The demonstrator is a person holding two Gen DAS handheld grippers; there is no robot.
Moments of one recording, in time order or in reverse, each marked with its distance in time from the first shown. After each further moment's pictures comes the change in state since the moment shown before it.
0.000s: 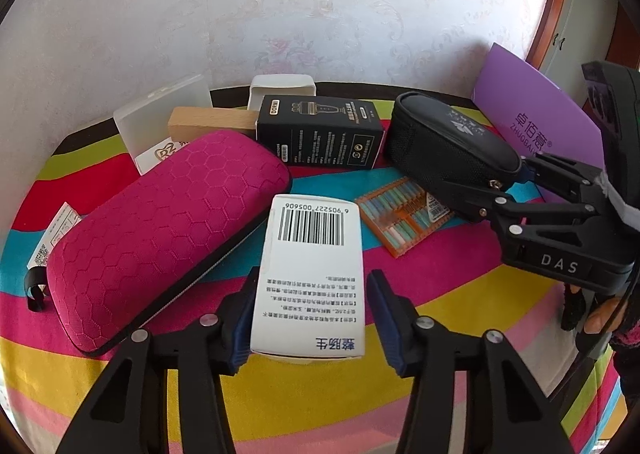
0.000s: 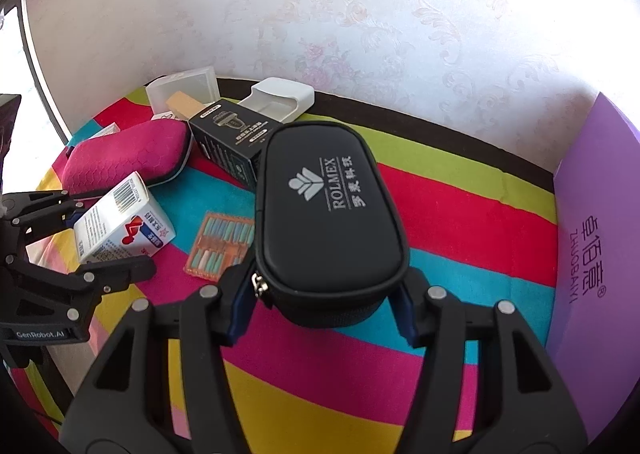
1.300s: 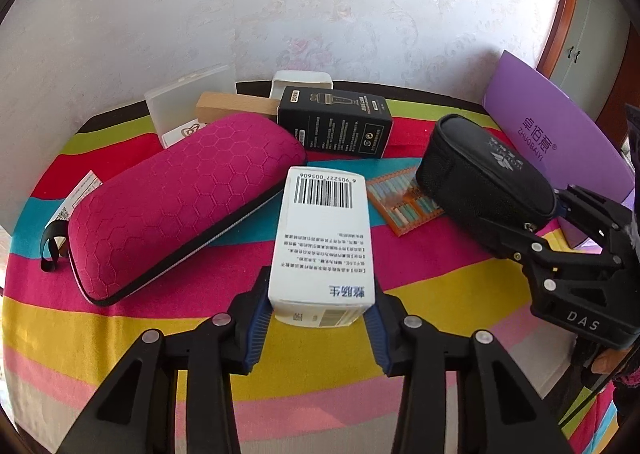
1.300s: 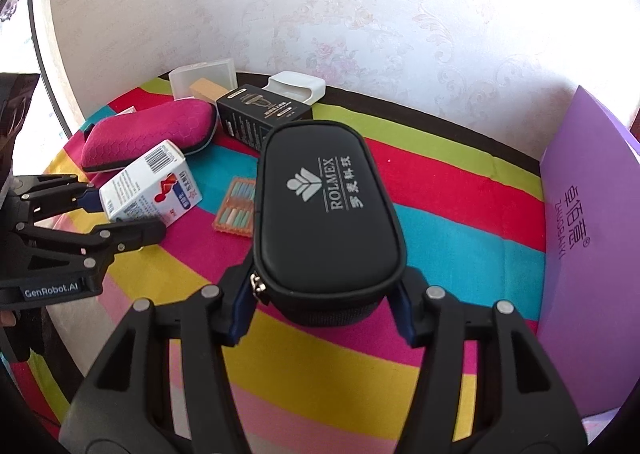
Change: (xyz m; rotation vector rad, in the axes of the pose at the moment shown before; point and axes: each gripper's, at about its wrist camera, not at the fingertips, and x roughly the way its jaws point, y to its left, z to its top) left arm -0.018 -0.001 -0.018 -0.036 -0.015 0.051; right arm -0.030 0.013 -0.028 -0.031 -0.023 -0.013
